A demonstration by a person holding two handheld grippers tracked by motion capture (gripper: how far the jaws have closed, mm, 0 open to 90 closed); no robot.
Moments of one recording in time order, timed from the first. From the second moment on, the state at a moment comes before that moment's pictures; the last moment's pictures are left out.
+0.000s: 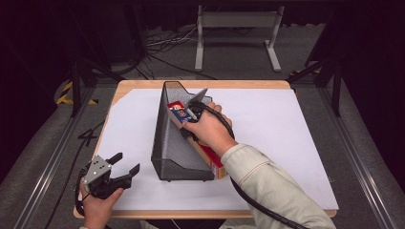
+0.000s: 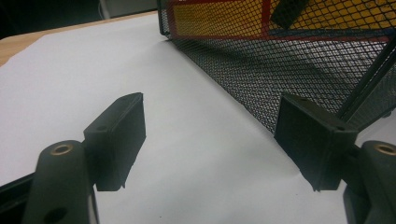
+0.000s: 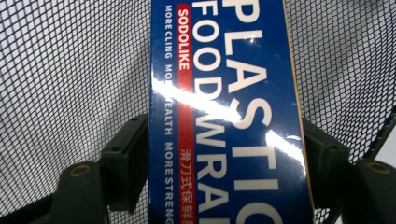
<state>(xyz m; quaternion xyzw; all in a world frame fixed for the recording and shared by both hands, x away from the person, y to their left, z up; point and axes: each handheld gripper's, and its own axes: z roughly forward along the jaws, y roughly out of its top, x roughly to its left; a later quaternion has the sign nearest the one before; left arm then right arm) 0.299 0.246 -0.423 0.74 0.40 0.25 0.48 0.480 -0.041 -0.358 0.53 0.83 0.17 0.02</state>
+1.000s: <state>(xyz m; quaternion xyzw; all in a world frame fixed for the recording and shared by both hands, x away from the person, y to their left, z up) 0.303 0.242 -0.422 0.74 0.40 0.25 0.48 0.442 -0.102 -0.293 0.43 0.81 0.38 0.08</state>
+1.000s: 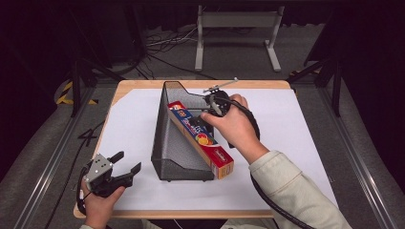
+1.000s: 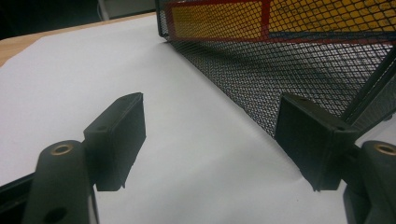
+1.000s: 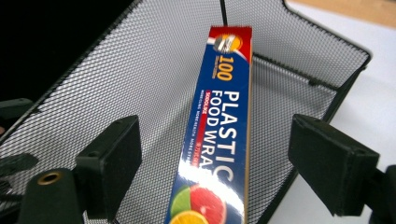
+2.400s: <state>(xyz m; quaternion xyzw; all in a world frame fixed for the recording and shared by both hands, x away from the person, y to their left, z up) 0.302 0.242 -0.422 0.74 0.41 0.25 0.48 0.366 -0.263 -0.308 0.30 0.79 0.49 0.20</state>
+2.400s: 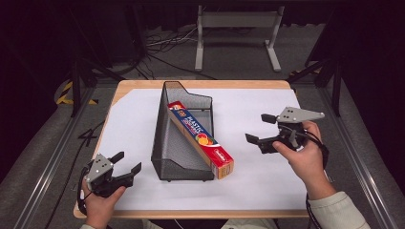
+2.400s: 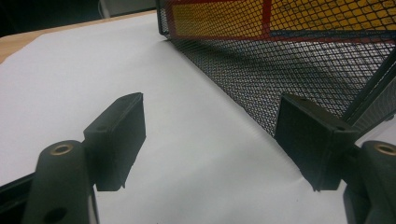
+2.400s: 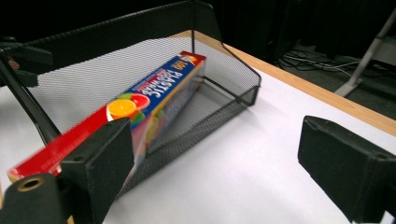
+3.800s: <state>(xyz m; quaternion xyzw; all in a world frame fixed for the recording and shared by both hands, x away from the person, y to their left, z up) 0.303 0.241 -0.423 0.74 0.39 0.24 0.49 0.349 -0.328 -0.433 0.32 0.78 0.50 0.22</state>
